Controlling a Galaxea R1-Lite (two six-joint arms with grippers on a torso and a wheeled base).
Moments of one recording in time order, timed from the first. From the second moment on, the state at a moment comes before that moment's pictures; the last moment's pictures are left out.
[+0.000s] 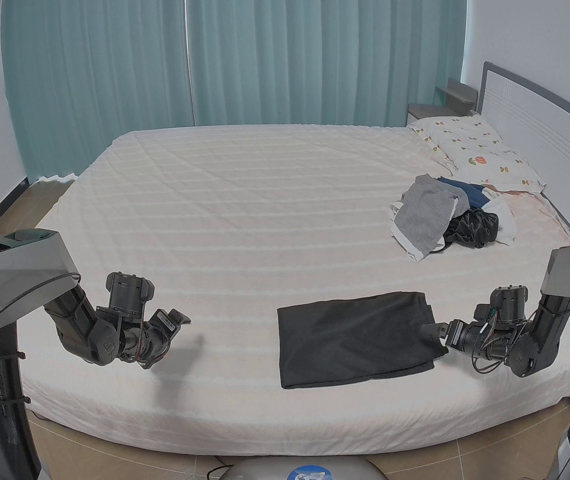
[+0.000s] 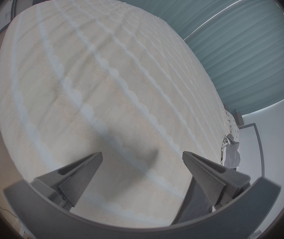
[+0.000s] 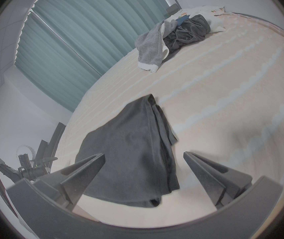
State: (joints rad) left arm -0.17 2.25 -0.80 -0.63 -0.04 -1.01; right arm 0.03 2.33 -0.57 -1.13 0.32 0.48
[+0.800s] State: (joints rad) left arm -0.17 2.26 -0.80 -0.63 -0.03 -1.01; right arm 0.03 2.31 -0.51 -1.07 0.31 0.38
